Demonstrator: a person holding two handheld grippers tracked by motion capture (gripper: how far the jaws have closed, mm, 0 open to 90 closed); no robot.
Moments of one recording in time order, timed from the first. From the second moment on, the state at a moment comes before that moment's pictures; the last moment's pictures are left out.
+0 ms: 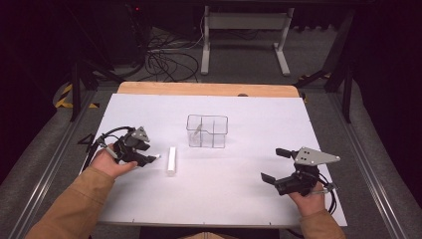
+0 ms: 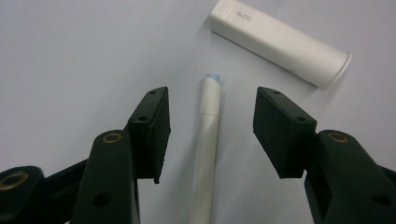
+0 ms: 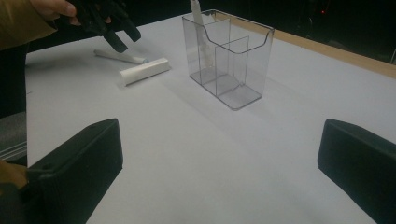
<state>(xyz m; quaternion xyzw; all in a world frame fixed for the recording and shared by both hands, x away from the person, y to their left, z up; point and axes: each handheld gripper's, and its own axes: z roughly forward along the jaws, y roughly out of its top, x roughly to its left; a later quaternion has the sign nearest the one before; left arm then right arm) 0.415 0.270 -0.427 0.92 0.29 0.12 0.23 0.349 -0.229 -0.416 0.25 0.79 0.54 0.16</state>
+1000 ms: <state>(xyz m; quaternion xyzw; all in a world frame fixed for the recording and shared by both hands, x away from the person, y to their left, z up) 0.423 0.264 -0.440 0.95 0.27 0.10 0.14 0.351 -0.228 -0.418 0.25 0.80 0.53 0.15</state>
